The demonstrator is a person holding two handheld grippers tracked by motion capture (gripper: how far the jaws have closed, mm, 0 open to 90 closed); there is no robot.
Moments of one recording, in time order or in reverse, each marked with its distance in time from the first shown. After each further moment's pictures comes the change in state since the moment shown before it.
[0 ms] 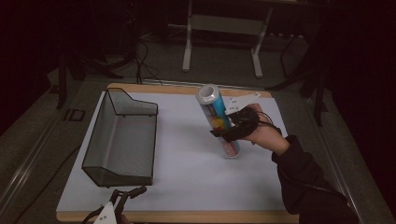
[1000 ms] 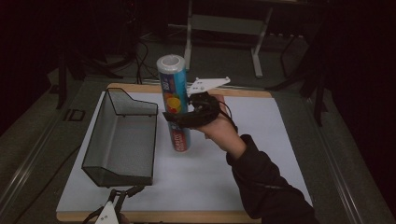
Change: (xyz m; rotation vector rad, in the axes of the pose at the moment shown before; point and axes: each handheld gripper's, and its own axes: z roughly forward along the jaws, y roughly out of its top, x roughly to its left) left arm 0.000 -0.001 0.000 0.026 0.075 0.020; right arm 0.047 0.104 0.038 -0.275 0.052 0.218
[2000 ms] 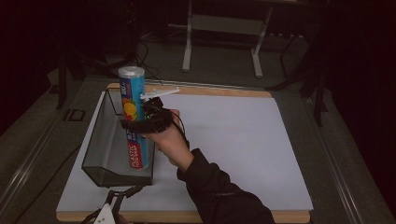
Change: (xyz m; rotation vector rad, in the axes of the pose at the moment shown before) left arm -0.002 0.000 -0.003 -0.012 0.004 0.022; right arm 0.047 -0.004 0.107 0.057 0.038 0.296
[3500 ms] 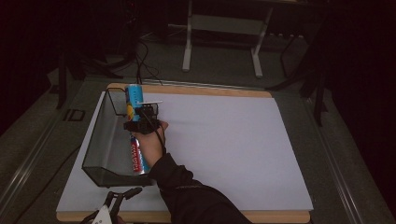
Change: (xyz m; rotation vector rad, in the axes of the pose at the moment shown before) left arm 0.000 0.001 -0.004 -0.019 -0.026 -0.009; right arm -0.045 -0.034 0.109 0.109 -0.369 0.367
